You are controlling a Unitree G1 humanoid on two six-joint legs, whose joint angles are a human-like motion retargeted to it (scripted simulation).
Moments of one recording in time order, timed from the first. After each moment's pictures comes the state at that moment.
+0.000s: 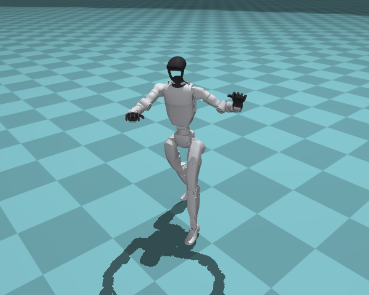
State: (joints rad) left arm -0.29 1.11 0.72 0.68 0.46 -0.70 0.35; right arm -1.32 -0.43 0.16 1.31 -1.26 -0.57 -0.68; waist 0.21 -0.07 0.02; left_leg -0.58 0.09 0.13 0.30 0.17 -0.04; right_leg 0.27 -0.14 -0.48 0.11 -0.18 0.26
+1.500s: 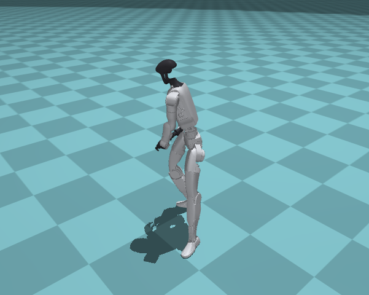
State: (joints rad) left arm -0.45 0.03 -0.31 1.24 1.41 -0.76 0.59; right arm -0.11 -0.28 0.31 0.90 -1.29 -0.82 -0.61; waist -0.43 0.17 0.22; left_leg -0.36 0.54 0.59 -0.02 0.38 -0.01; right_leg -0.47 -0.16 -0.45 0.80 -0.49 0.09
